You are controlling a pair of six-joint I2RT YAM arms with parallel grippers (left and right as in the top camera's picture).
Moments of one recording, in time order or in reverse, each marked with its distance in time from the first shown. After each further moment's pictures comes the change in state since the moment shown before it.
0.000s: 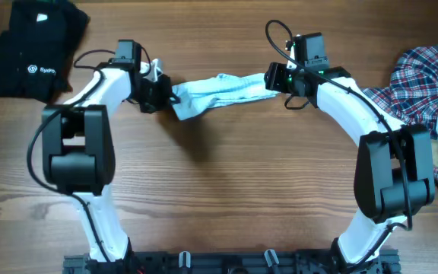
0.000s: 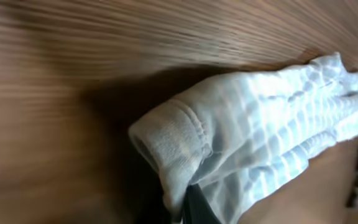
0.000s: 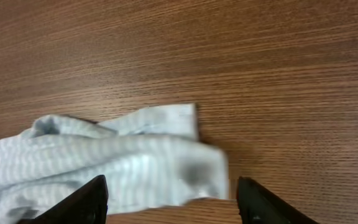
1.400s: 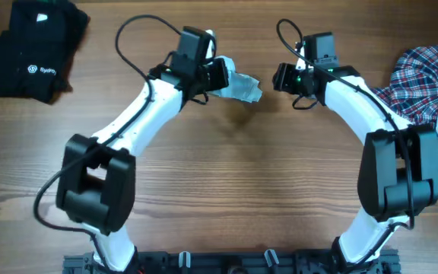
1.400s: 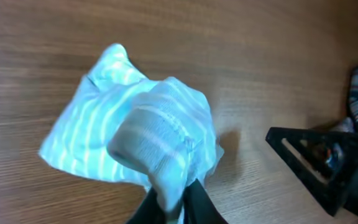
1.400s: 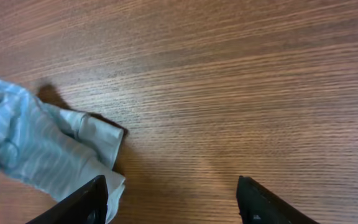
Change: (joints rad) left arm -0.378 -0.212 -0.008 0.274 -0.314 -0.200; right arm -0.051 0.000 0.000 -0.047 -0.016 -0.008
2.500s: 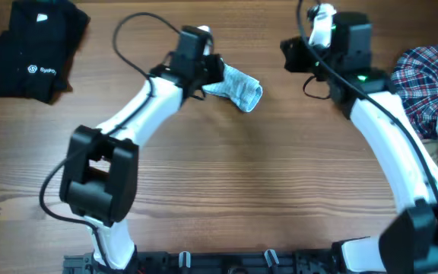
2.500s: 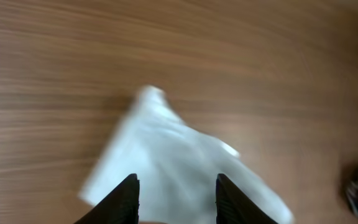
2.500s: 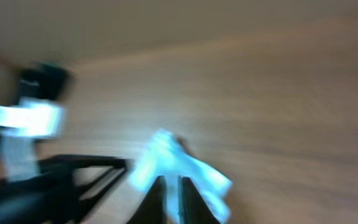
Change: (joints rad) left arm 0.040 0.047 -0.001 0.095 -0.086 0.023; right arm 0.000 -0.336 0.007 0.109 -0.221 -0.033
